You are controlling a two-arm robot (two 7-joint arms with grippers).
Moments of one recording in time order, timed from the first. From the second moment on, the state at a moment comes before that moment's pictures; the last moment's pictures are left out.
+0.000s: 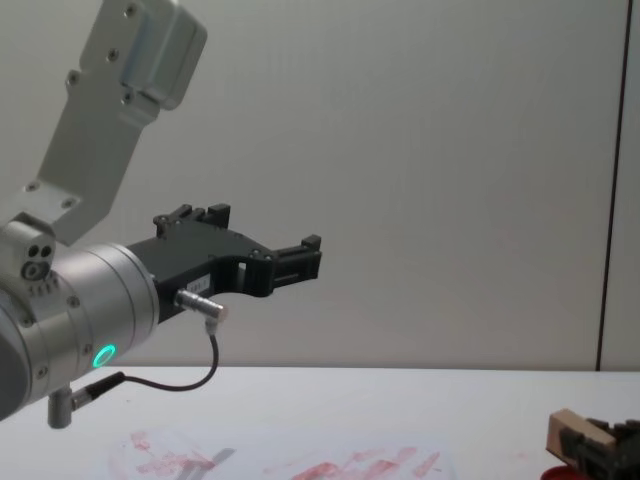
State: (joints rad) left arm -0.24 0.38 0.45 -1.63 -0.20 0.01 -0.01; right arm 0.06 0.33 -0.24 -1.48 0.21 0.10 0.28
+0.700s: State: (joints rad) left arm -0.24 0.38 0.45 -1.63 -0.20 0.01 -0.01; right arm 0.06 0.33 -0.25 -1.46 0.20 0.09 0.29
